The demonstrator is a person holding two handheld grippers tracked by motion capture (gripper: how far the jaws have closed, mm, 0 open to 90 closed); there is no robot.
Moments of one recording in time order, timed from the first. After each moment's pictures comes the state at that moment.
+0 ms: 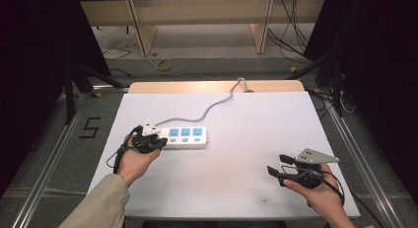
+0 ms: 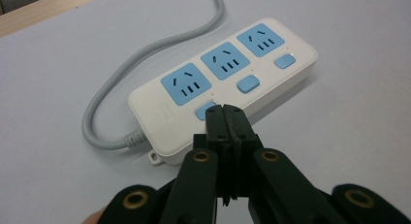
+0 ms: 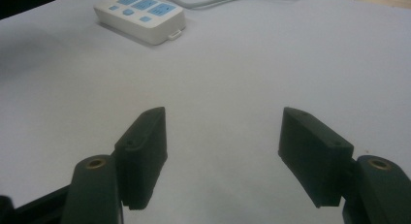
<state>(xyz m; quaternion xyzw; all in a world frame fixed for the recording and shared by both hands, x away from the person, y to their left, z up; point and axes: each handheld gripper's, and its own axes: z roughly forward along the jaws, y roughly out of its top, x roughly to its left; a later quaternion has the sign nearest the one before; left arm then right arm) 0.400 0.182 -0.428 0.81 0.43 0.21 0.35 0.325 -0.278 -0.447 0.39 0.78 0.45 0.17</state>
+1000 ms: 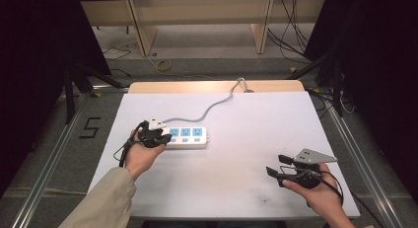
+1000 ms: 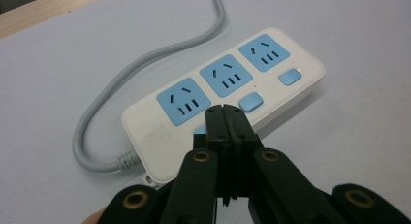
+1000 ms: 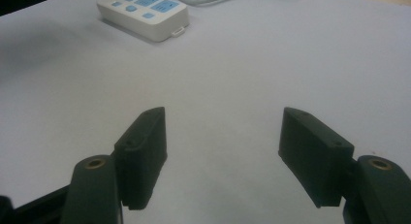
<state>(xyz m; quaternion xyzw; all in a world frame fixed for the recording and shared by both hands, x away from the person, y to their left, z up) 0.418 0.170 -0.429 0.81 0.43 0.21 0.34 0.326 -0.276 -0.448 0.38 0.79 0.45 0.16</state>
